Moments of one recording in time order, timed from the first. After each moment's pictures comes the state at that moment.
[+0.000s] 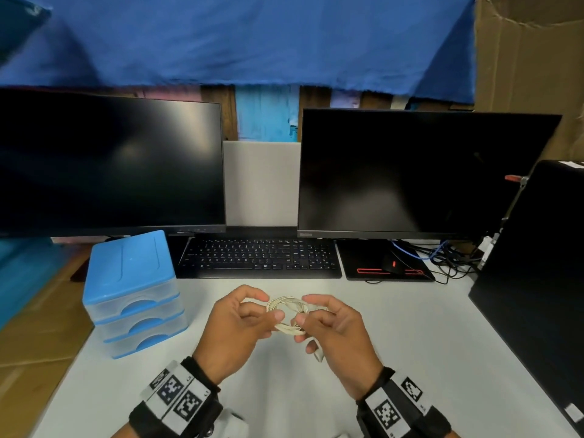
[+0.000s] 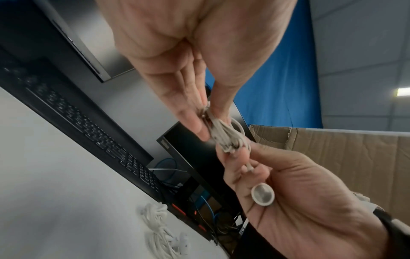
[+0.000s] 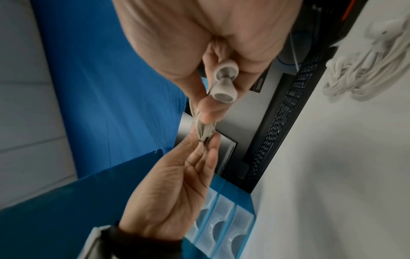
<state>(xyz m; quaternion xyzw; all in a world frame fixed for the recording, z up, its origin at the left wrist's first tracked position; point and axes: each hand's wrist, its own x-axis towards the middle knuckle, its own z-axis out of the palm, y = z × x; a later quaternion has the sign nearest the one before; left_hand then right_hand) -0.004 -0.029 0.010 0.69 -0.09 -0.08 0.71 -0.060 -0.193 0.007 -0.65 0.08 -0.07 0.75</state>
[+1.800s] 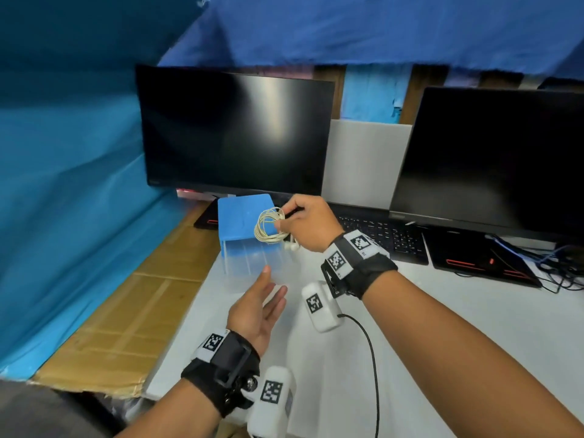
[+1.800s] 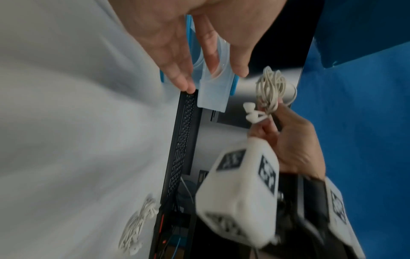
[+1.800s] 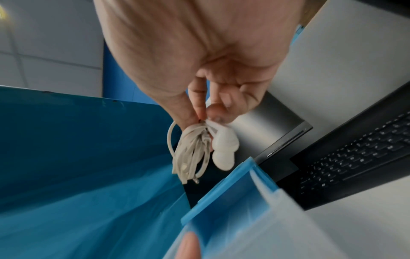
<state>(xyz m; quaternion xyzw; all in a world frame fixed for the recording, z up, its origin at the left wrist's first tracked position) -0.031 0.085 -0.031 0.42 0.22 -0.06 0.88 0.053 -0.028 0.071 -0.84 -0.10 -0.06 0.53</state>
